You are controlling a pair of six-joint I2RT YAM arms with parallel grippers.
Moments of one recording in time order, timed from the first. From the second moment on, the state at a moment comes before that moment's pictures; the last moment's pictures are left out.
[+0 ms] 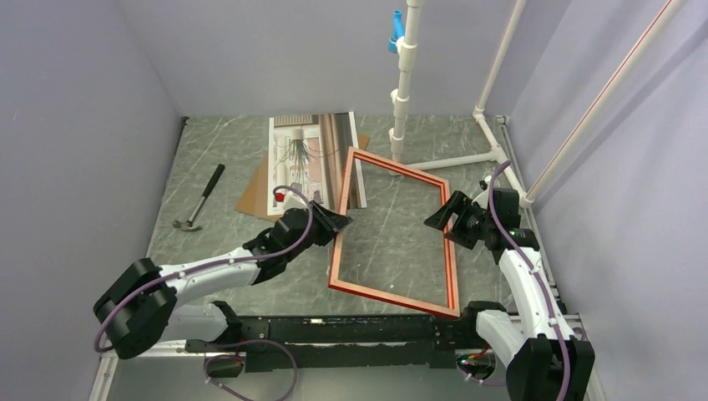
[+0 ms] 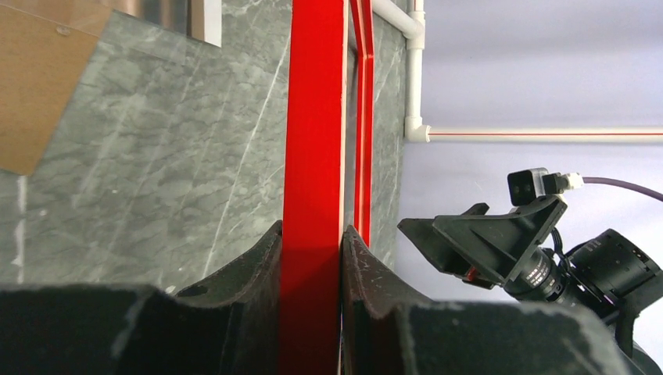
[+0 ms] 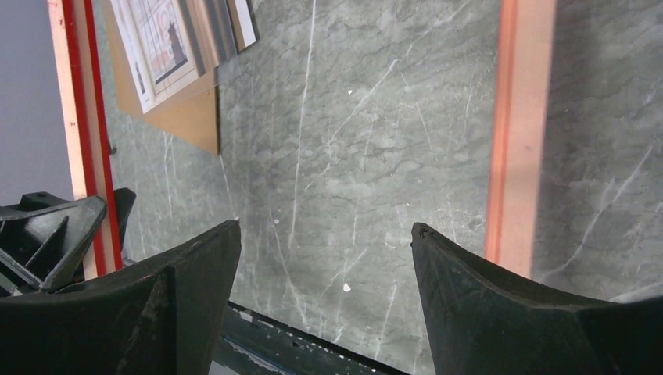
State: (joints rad) left arm -0.83 1.20 0.51 0.35 -0.18 -1.29; right arm -0.07 0.92 0.64 -0.54 -0.48 0.54
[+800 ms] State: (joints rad) left arm -0.88 1.52 0.77 -0.11 -0.20 -1.00; right arm -0.06 0.96 0.64 -0.56 -0.42 0.50
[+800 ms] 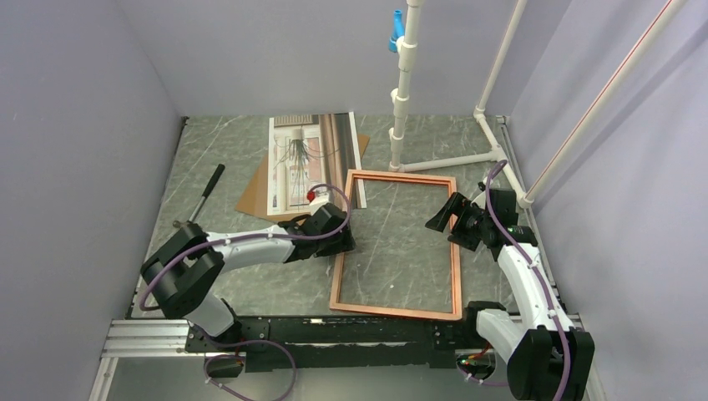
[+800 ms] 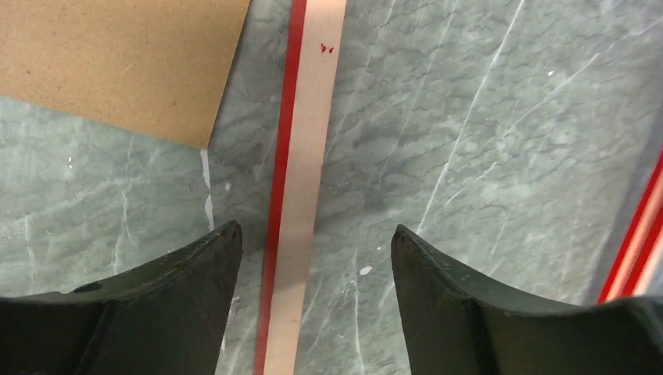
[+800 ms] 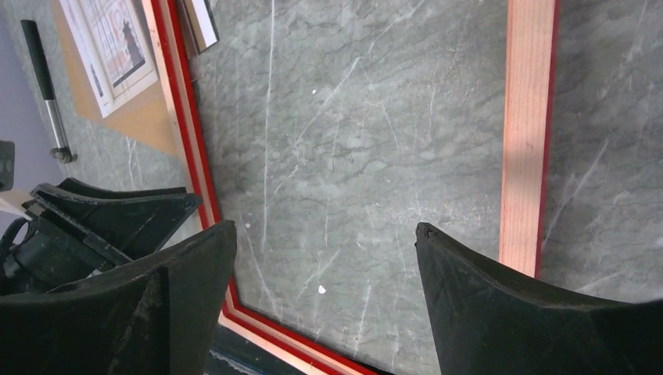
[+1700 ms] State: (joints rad) left arm -0.90 1.65 0.91 -0.32 -0.23 -0.94; right arm -0.06 0.95 0.64 -0.58 -0.40 0.49
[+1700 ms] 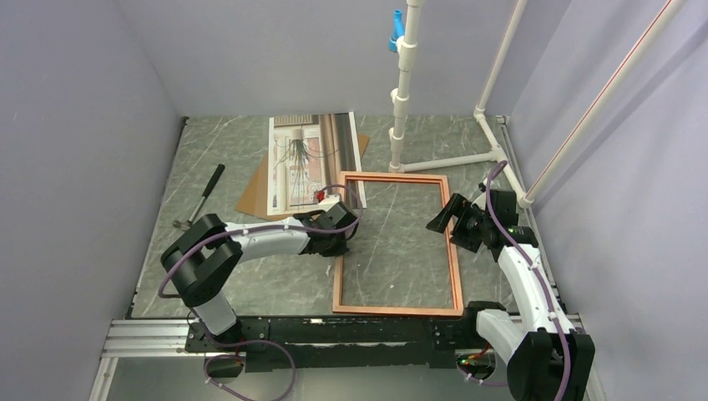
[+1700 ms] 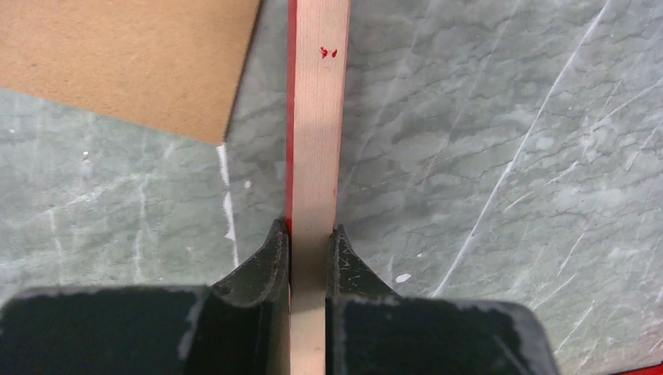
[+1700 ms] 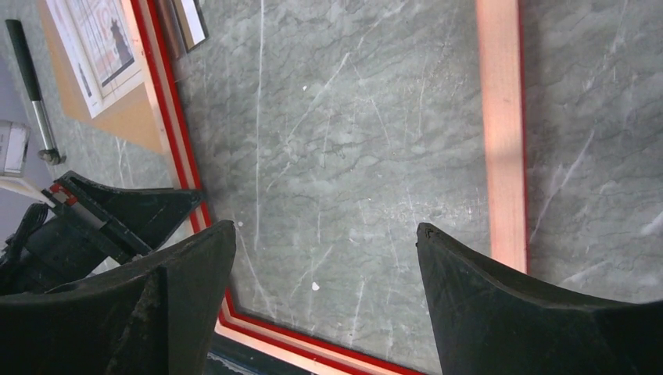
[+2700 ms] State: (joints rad) left arm -1.01 1.91 1.24 -0.39 -0.14 -1.08; right arm -0.02 0.93 0.66 -0.58 -0.40 0.50
